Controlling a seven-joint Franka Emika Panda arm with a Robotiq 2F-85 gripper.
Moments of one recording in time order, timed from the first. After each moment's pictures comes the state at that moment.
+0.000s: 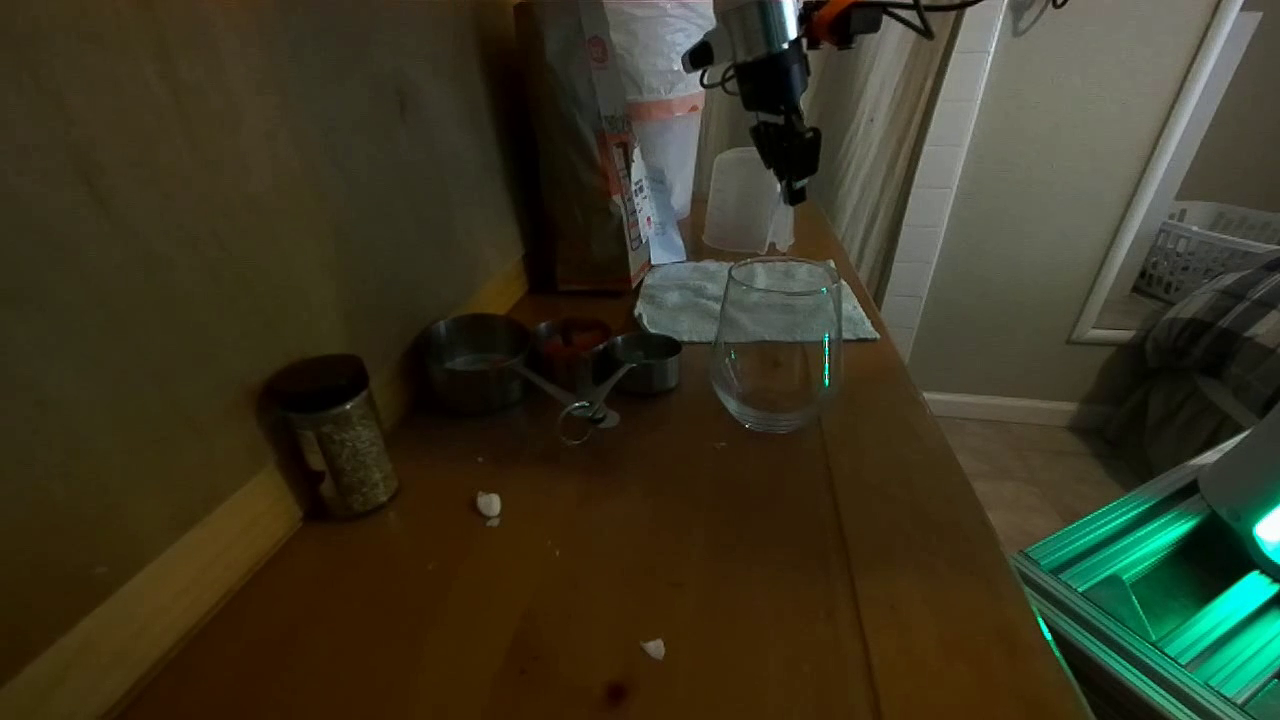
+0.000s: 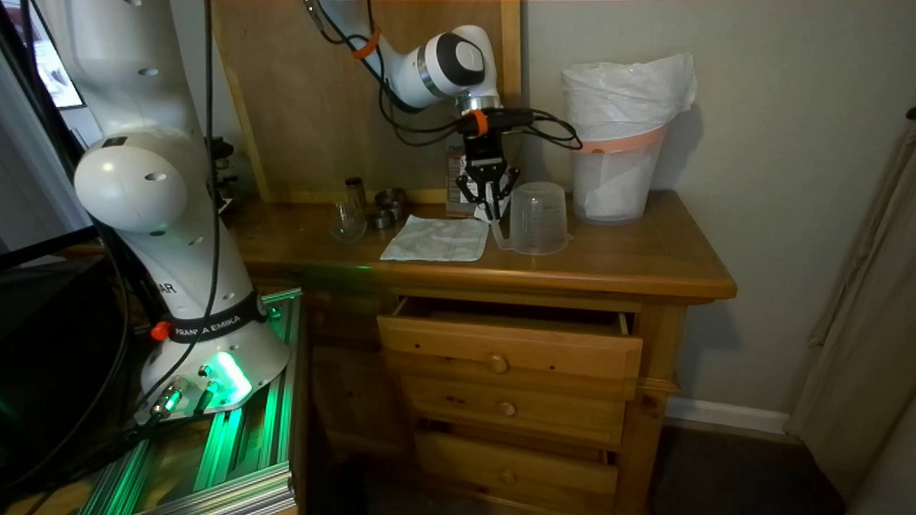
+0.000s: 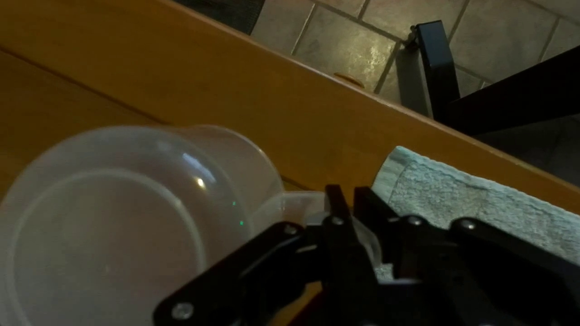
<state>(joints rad) 0.13 0.15 0.16 -2.20 -0.44 2.16 -0.80</state>
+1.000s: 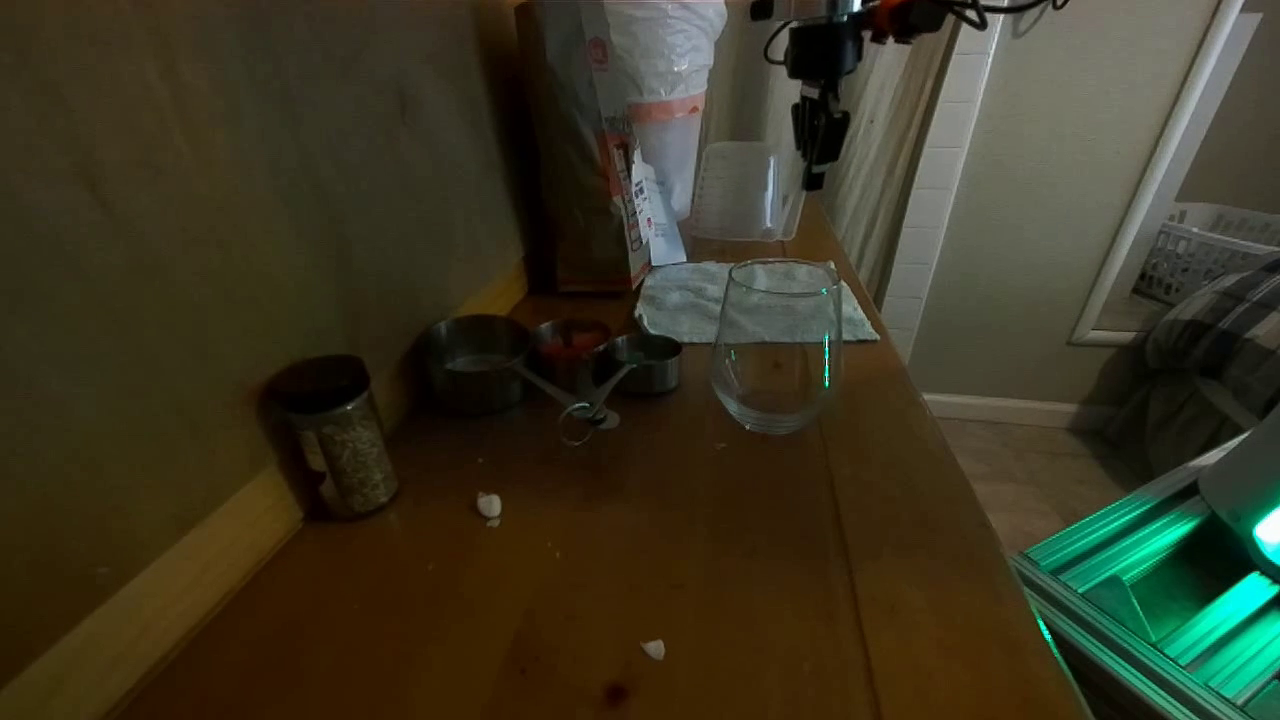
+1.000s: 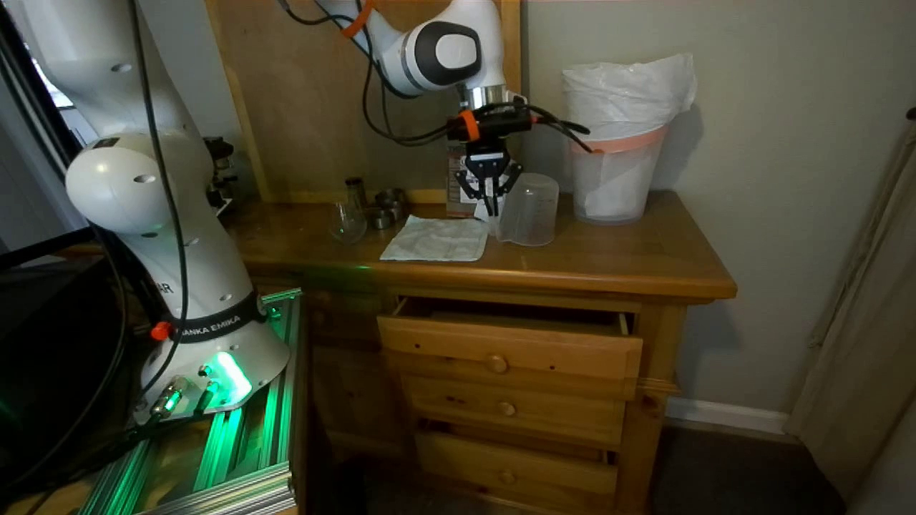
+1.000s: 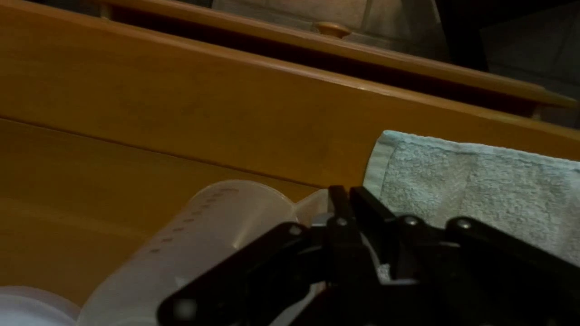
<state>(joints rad) 0.05 -0.01 0.10 -2.36 -0.15 2.36 -0.91</state>
